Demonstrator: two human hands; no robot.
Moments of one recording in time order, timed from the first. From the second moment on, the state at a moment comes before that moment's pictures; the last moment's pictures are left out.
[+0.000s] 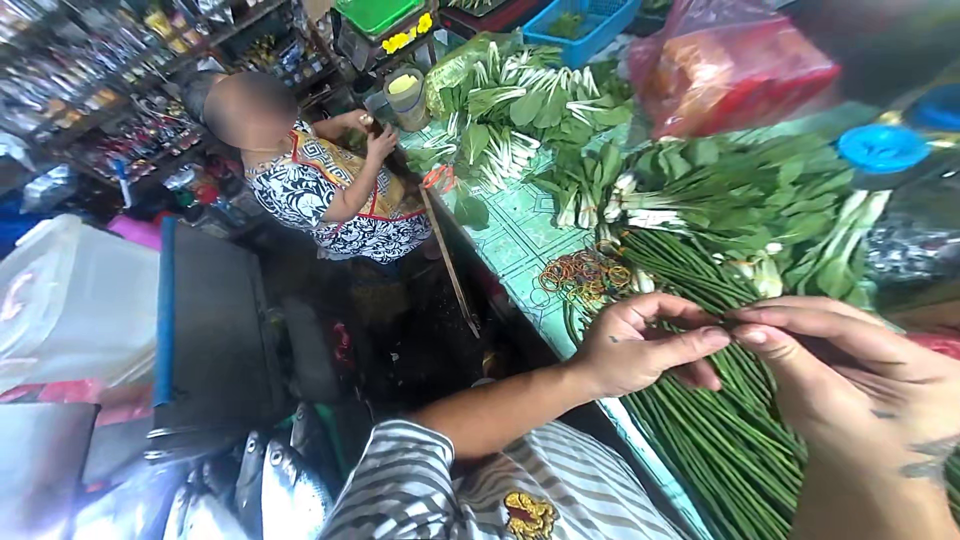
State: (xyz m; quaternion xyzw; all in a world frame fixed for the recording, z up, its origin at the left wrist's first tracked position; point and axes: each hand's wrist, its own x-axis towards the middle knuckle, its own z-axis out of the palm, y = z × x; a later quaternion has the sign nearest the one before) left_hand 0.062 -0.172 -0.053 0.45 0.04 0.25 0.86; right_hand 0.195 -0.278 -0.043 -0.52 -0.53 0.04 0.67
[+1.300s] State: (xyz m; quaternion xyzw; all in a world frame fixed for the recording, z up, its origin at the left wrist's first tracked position) left_hand 0.065 -0.184 -0.050 0.40 -0.06 0.02 0.91; right_hand 0.181 -0.293 -0.046 -0.39 -0.51 0.26 0.72
